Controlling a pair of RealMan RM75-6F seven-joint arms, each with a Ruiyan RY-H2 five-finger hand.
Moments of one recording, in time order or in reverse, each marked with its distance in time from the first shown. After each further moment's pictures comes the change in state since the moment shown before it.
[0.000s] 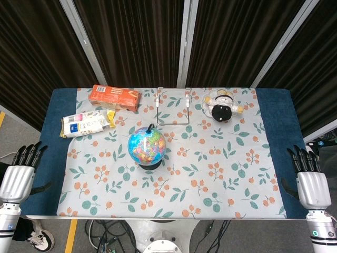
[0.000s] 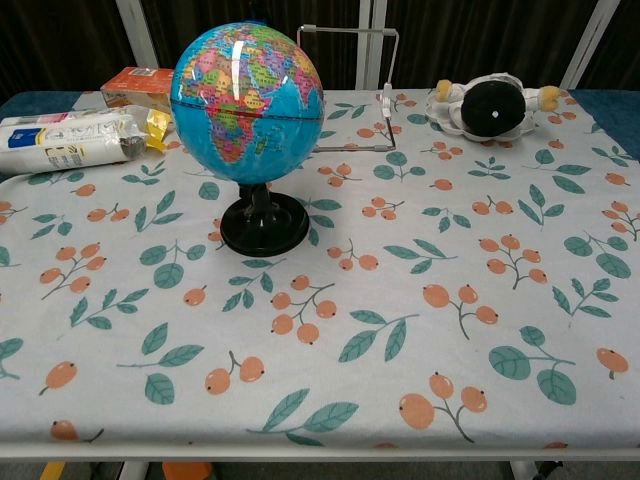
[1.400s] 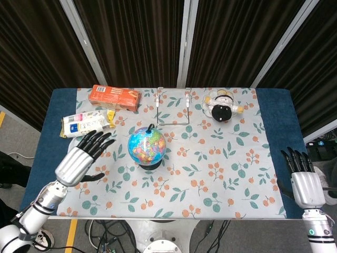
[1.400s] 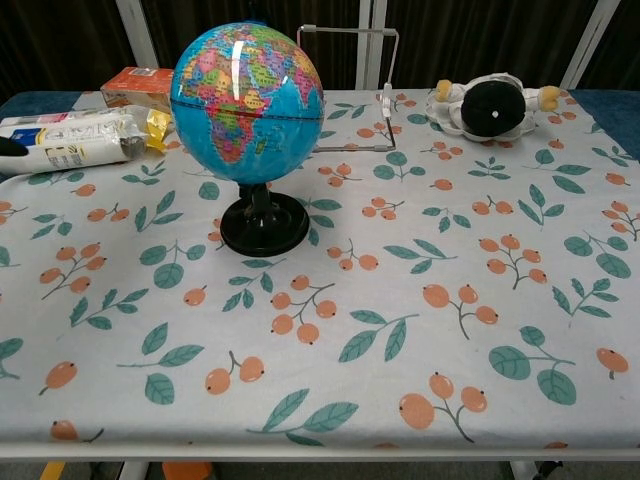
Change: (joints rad) left arm -0.301 -0.039 -0.068 -0.120 0.223 -0.189 -0.044; right arm 0.020 -0.011 -0.014 0.013 0.001 -0.053 -0.017
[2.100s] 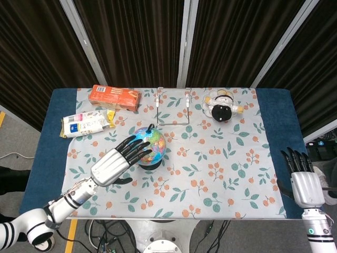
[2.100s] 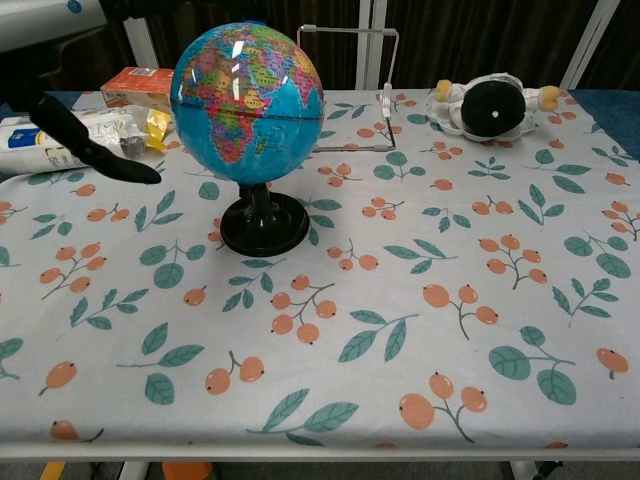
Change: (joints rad) left arm -0.179 -0.104 -0.010 -0.007 0.024 -0.142 0.069; right arm 0.001 -0.013 0.000 0.027 0.012 -0.005 0.021
